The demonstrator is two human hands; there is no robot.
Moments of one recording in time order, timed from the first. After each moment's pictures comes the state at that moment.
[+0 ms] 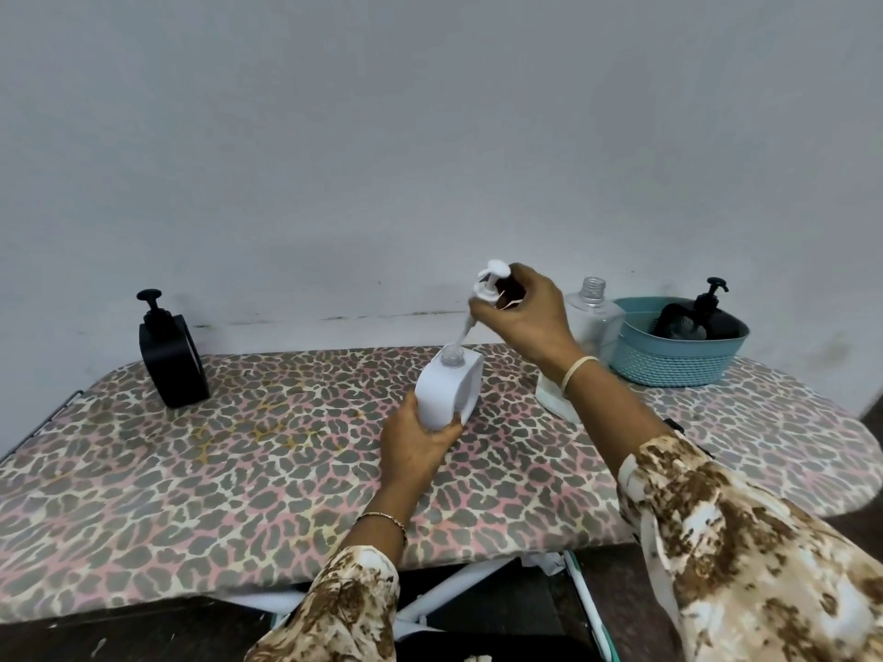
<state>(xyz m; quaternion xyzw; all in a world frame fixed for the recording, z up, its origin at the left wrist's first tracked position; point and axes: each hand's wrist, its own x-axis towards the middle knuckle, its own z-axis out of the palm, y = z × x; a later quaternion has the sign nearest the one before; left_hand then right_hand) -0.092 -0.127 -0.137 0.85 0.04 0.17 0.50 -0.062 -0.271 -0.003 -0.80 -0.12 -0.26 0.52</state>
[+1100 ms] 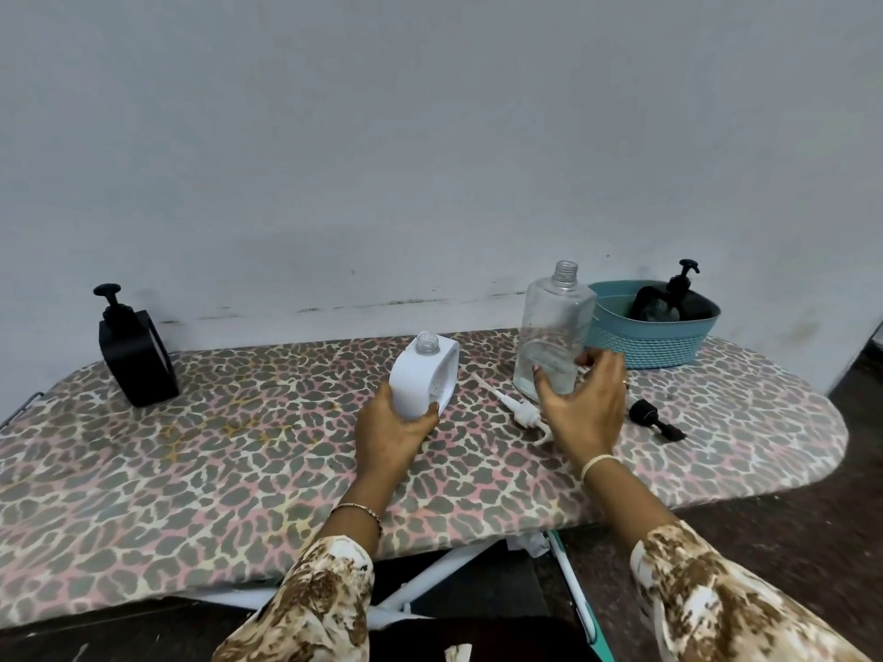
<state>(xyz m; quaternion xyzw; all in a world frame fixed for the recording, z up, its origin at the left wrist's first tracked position) -0.089 -0.127 -0.142 0.85 0.05 0.16 0.50 -0.096 -0.343 -0.120 -0.84 0.14 -0.40 0.35</state>
